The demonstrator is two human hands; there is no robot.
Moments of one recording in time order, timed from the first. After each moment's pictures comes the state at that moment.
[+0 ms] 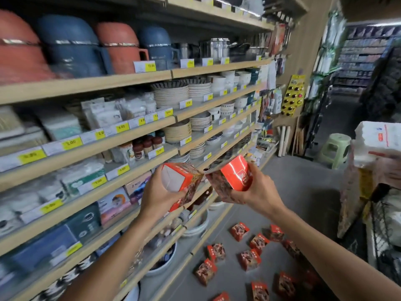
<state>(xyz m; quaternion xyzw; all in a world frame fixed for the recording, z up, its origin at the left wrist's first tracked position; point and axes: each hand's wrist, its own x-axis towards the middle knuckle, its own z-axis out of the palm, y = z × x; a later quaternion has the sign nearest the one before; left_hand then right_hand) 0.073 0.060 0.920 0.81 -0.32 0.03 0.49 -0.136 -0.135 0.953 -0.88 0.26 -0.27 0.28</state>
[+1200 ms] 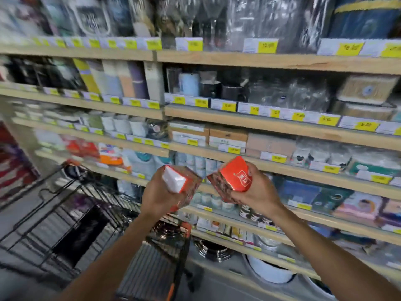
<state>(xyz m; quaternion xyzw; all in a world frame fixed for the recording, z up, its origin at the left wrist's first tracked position) -0.071 0.666 0.889 0.85 0.23 0.25 0.40 0.061 0.416 0.904 -0.89 -0.27 -0.01 0.36</state>
